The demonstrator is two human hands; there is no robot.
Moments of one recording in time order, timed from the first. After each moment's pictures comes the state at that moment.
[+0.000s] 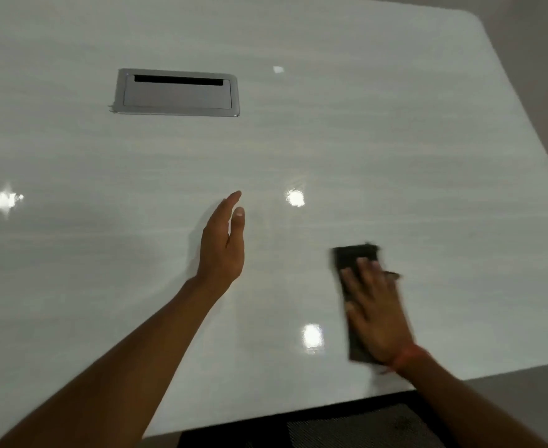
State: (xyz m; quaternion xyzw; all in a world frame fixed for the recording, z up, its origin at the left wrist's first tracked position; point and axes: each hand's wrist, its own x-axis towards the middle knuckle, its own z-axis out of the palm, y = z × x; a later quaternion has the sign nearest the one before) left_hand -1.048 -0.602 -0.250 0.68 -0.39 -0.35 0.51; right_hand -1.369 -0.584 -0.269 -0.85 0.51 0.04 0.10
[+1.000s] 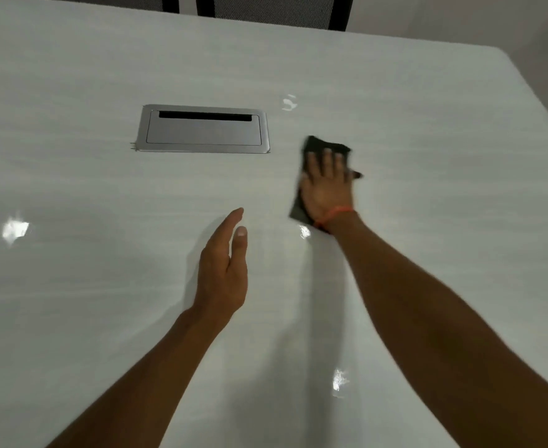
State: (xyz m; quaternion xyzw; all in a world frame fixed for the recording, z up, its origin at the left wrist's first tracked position) left_hand -0.983 -0.642 -0.269 0.66 -0.40 -0.32 0.55; right_hand -1.117 -0.848 -0.283 -0.79 0.61 -0.02 0.07
